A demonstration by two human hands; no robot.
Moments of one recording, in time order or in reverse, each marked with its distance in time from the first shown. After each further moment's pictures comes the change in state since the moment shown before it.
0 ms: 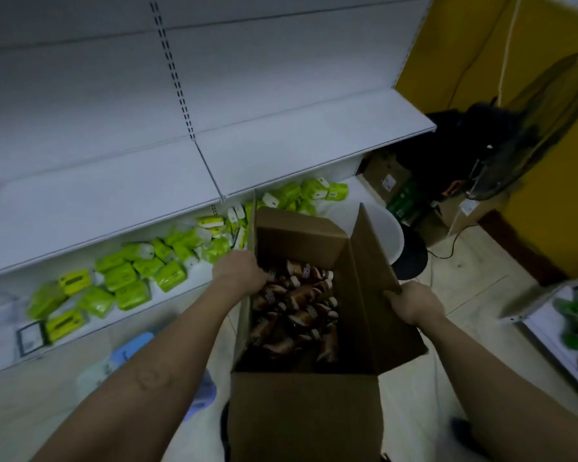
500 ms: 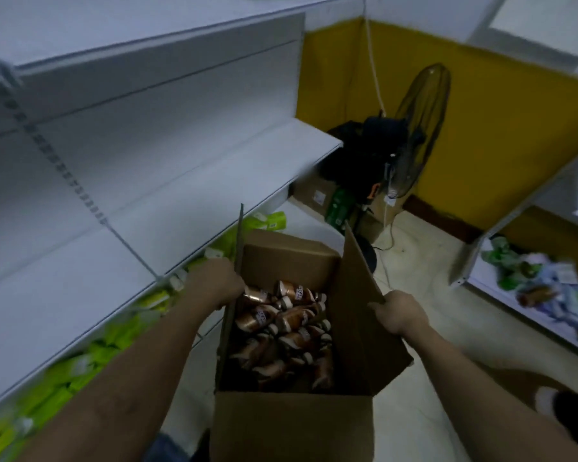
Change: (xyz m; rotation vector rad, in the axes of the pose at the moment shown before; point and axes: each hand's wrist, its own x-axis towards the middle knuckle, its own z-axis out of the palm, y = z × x) left_hand 0.108 0.055 -0.068 0.133 -0.022 0.300; right_hand -0.004 0.000 -0.031 0.285 0.106 0.229
